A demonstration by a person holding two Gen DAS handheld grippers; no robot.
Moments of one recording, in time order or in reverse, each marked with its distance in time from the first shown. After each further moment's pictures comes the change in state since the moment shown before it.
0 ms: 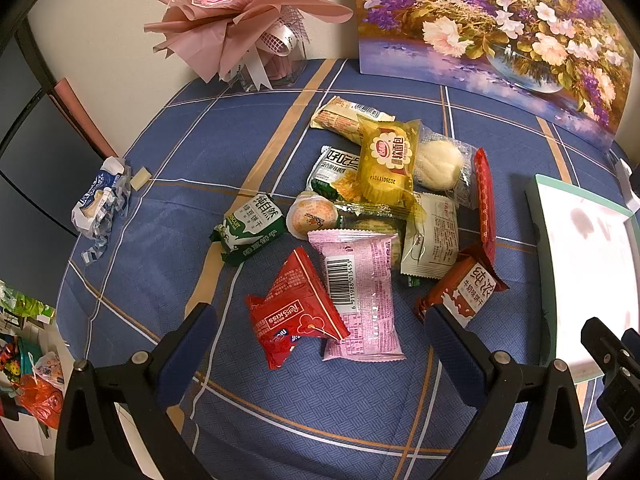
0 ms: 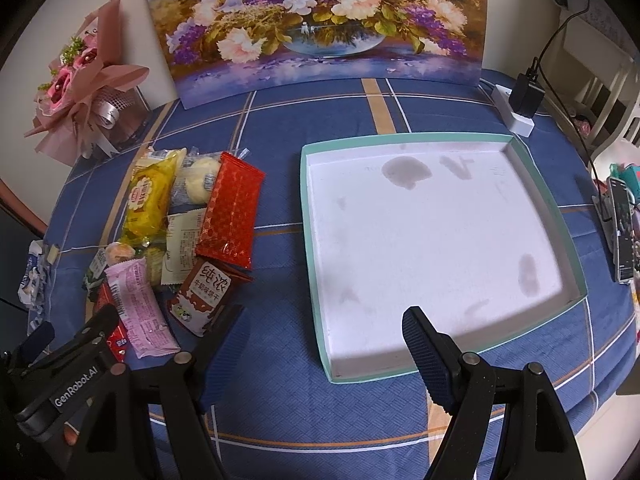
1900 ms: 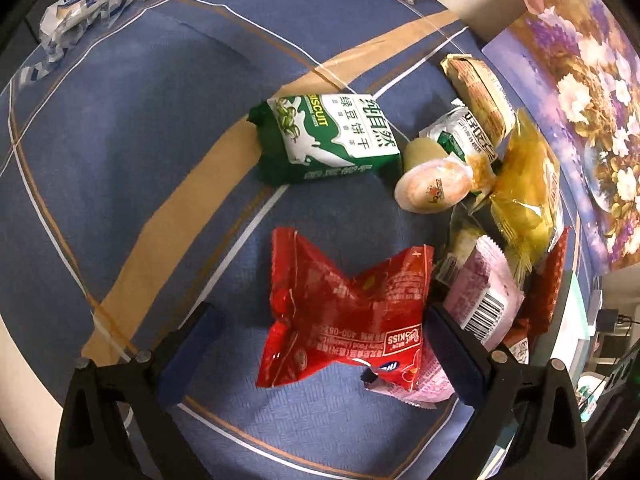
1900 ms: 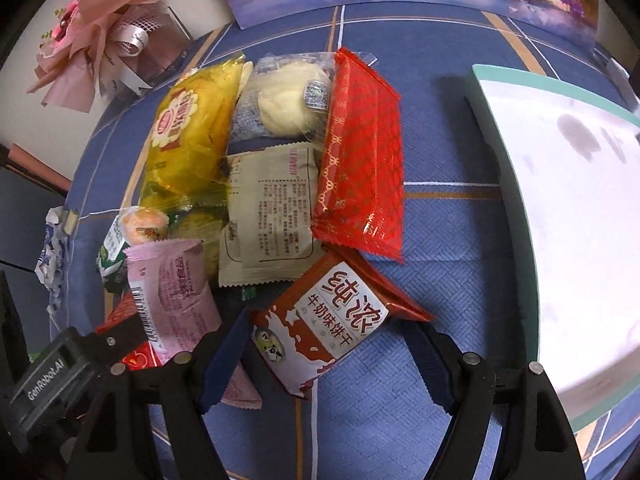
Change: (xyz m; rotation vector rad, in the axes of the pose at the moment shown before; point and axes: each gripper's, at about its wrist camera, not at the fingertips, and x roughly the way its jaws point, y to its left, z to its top) left arm 0.118 0.099 -0.016 -0.479 0.306 -0.280; right arm 0.101 0.087 0.007 -0.056 0.197 0.188
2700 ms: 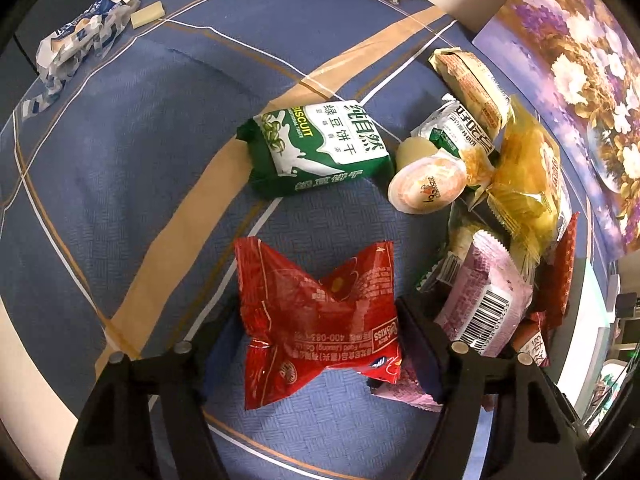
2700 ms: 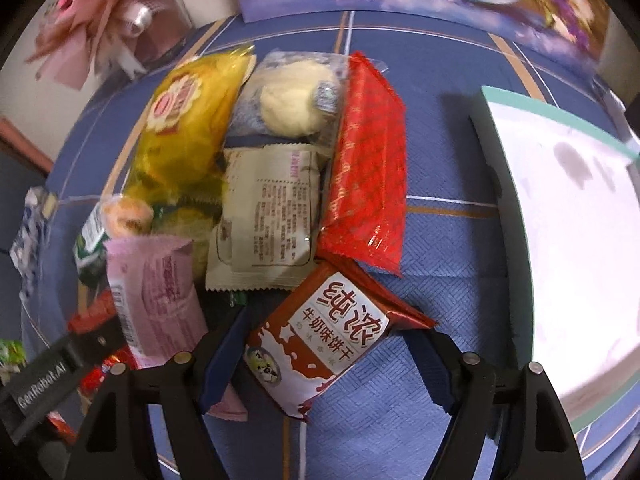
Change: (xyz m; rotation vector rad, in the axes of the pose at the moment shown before) left arm -0.001 -0.034 0.002 0.070 -0.030 0.062; right arm 0.011 0.014 0.008 -0.084 -0.017 -0.112
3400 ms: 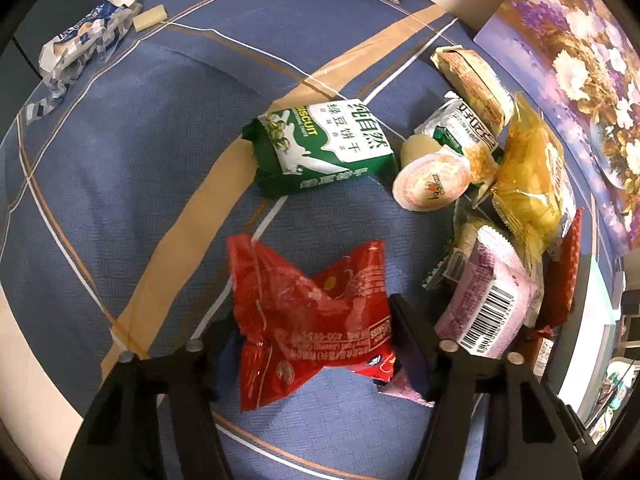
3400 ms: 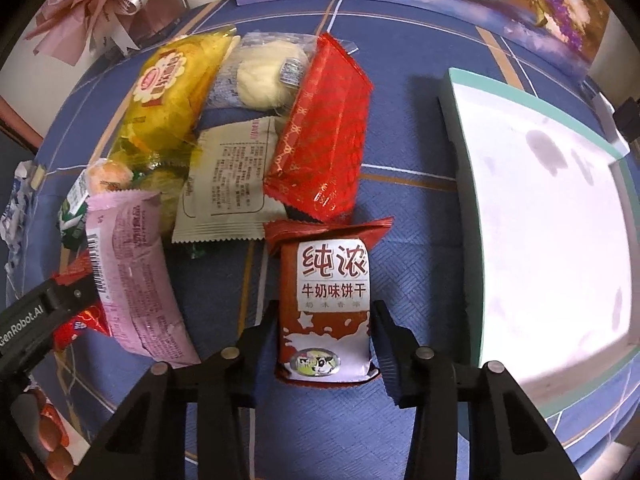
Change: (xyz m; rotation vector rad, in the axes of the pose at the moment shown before) left arm -0.005 0.007 -0.008 0.011 -0.003 0.022; right arm 0.002 -0.018 -0.021 -0.045 0.047 -0.064
